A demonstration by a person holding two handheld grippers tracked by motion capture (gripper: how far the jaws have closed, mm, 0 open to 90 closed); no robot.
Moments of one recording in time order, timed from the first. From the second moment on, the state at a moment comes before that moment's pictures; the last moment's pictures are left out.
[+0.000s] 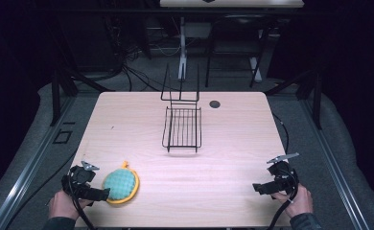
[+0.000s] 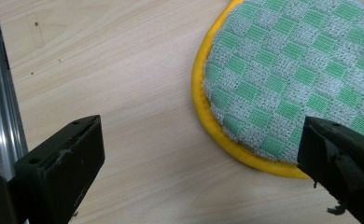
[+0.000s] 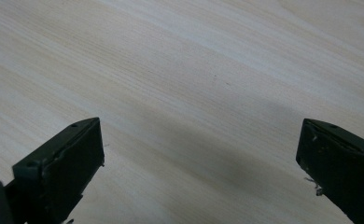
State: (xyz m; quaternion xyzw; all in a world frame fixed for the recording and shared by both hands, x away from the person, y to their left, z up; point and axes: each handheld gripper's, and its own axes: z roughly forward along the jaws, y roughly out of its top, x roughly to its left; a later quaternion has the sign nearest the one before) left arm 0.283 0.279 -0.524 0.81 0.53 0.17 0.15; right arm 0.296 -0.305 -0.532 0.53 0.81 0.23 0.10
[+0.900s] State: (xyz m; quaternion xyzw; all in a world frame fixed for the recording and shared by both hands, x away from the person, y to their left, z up) left arm 0.293 0.238 -0.525 0.85 0.49 0.14 0.16; right arm 0.295 -0.294 -0.536 0.51 0.82 0.22 0.09
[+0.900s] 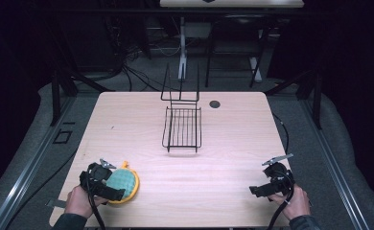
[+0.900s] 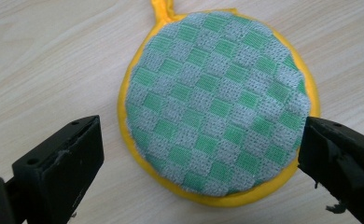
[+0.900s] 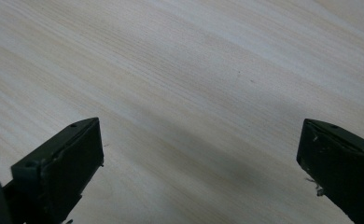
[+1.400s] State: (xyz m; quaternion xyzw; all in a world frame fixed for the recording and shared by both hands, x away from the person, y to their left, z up) left arm 0.299 0.215 -0.528 0.86 0.46 0.15 0.15; right arm 0.294 -0.294 -0.536 0.51 0.83 0.22 0.09
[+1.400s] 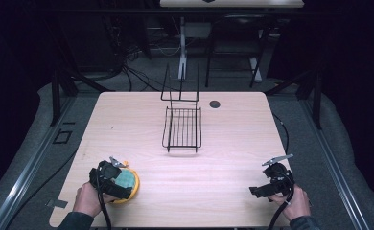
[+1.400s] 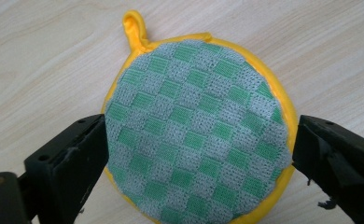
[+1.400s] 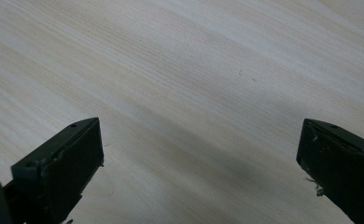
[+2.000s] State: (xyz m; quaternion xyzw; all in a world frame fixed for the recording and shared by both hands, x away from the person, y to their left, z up) left arm 0.296 0.198 -0.538 0.88 0.44 0.16 0.12; right arm 0.294 -0.293 -0.537 0.51 0.83 0.22 0.08
